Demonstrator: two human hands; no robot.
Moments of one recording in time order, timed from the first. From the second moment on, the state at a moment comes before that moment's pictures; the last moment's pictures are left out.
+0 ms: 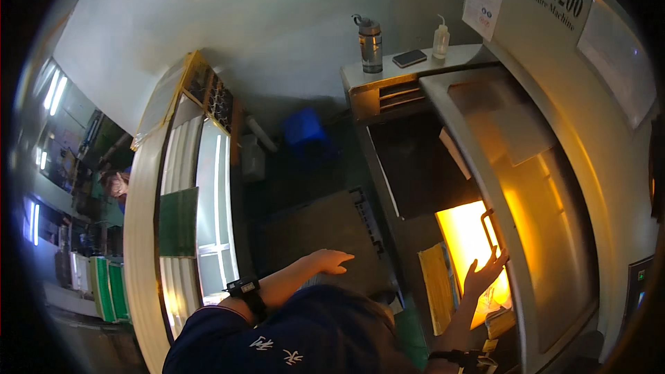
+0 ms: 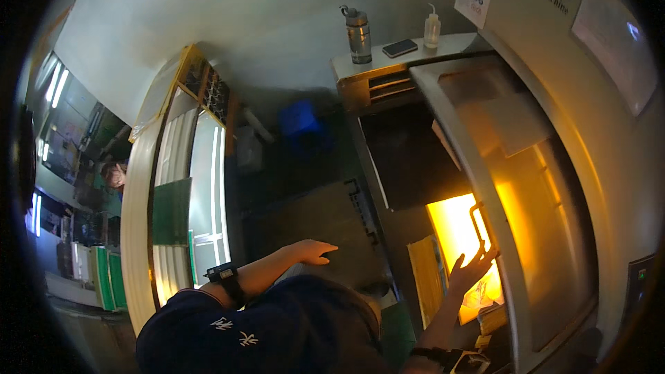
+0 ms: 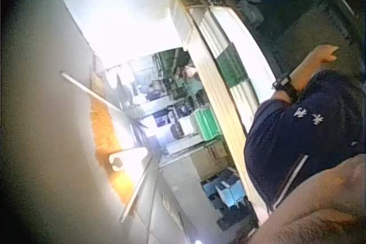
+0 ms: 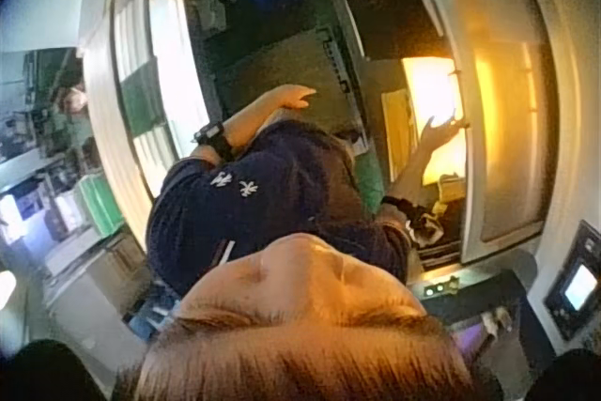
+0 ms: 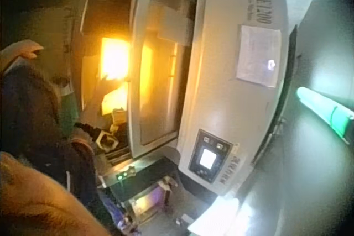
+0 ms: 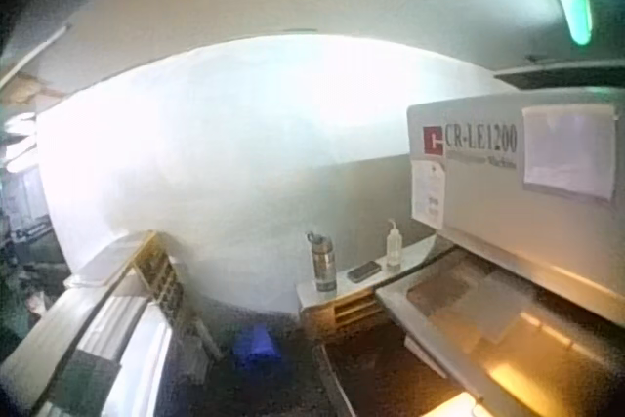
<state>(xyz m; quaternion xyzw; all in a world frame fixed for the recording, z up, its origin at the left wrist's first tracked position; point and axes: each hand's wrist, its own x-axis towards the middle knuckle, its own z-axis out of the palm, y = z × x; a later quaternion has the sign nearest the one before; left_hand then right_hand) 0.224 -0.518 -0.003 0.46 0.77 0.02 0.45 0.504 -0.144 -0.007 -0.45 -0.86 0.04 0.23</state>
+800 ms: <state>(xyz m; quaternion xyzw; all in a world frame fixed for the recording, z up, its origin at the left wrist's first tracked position) -0.052 -0.415 -0.036 0.60 0.67 0.32 0.29 0.391 -0.333 0.218 -0.68 -0.72 0.04 -0.14</state>
